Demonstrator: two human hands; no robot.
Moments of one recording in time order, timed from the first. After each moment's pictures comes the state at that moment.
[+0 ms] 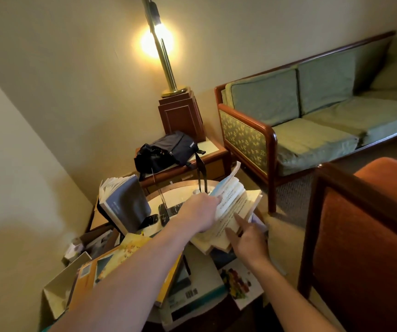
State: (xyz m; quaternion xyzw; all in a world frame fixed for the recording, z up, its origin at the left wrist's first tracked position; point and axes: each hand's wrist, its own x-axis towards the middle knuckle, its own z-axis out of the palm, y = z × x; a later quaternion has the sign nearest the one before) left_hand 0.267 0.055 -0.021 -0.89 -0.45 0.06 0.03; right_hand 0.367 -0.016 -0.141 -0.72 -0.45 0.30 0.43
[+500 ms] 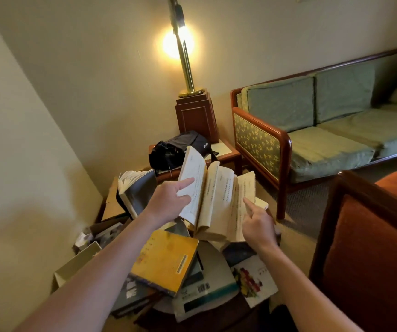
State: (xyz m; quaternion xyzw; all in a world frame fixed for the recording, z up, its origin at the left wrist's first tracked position) left_hand 0.159 0.056 0.020 -0.78 -0.53 -0.22 -0.23; right_hand 0.356 -0.007 -0.094 -0.67 -0.45 0.29 0.51
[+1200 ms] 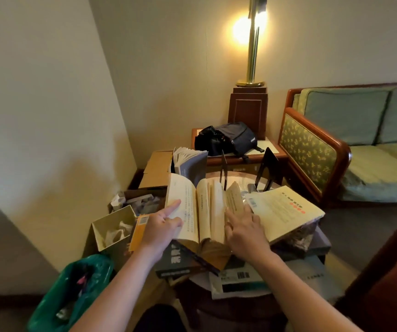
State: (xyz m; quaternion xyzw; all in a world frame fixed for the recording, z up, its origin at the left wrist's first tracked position) left_hand 0.002 0.007 -0.072 -0.50 -0.60 -0.45 -0.44; right_hand 0.220 0.008 -0.100 -0.68 -0.69 0.19 0.15
